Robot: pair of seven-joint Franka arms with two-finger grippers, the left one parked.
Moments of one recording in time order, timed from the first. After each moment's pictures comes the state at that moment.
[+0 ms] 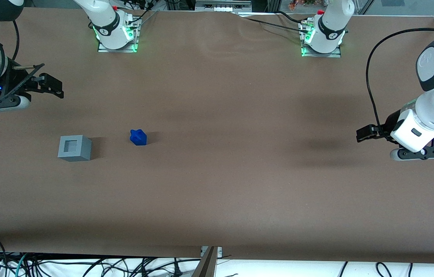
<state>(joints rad) -0.02 0.06 0.12 -1.61 0.00 1.57 -0.01</state>
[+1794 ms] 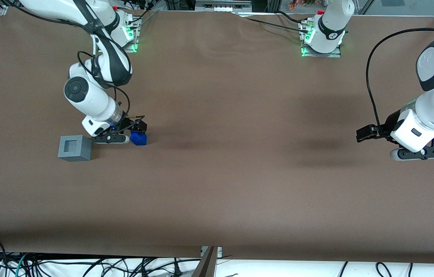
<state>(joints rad) 0.01 0.34 0.31 -2.15 0.01 2.51 0.32</state>
